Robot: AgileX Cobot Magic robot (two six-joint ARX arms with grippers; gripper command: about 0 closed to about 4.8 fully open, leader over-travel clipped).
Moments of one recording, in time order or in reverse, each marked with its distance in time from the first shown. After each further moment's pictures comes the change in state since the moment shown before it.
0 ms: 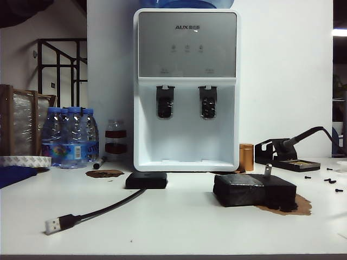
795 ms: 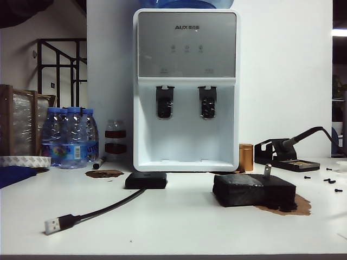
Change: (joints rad) left arm 0.000 0.249 0.449 0.184 0.096 -0.158; right arm 0.001 -0.016 -0.376 0.338 0.072 0.093
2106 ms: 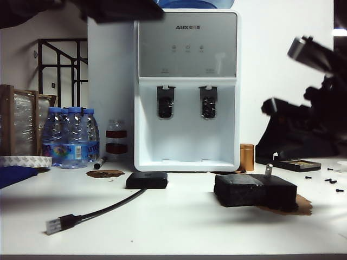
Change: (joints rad) left arm -0.608 0.971 0.266 0.047 -0.008 0.180; right arm 0.263 0.230 -0.758 1.002 0.537 0.254
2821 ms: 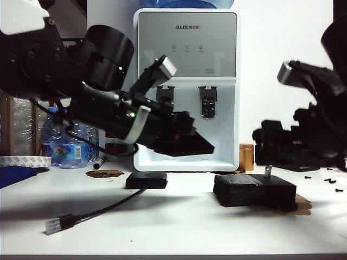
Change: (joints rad) left arm -0.104 0.661 0.000 0.570 -0.087 -0.002; right arm 0.000 0.224 0.003 0.263 0.122 -0.073
